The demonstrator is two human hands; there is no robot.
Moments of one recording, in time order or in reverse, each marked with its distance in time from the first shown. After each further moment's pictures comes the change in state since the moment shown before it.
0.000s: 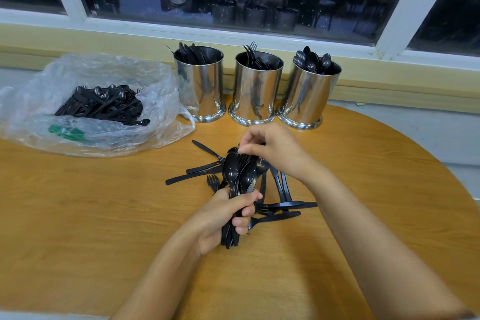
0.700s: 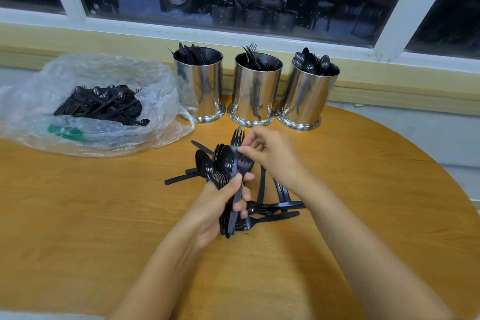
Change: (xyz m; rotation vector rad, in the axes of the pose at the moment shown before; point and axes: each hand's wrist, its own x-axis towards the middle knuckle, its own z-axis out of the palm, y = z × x) left_hand -0.001 0.006 -0.001 -0.169 0.102 0.158; right_hand -0.009 0.007 0.019 0.101 0.188 0.025
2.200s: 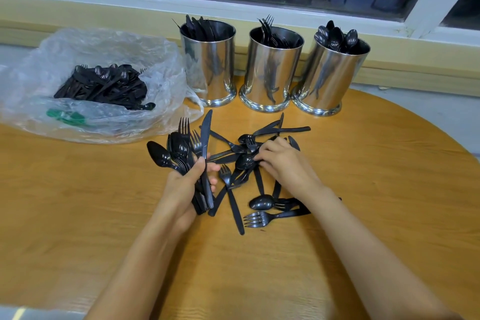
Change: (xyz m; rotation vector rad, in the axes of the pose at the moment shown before) left_hand 0.014 0.009 -0.057 -0.079 0.458 0.086; right_hand -0.006 0.072 0.039 -0.524 -0.106 -0.260
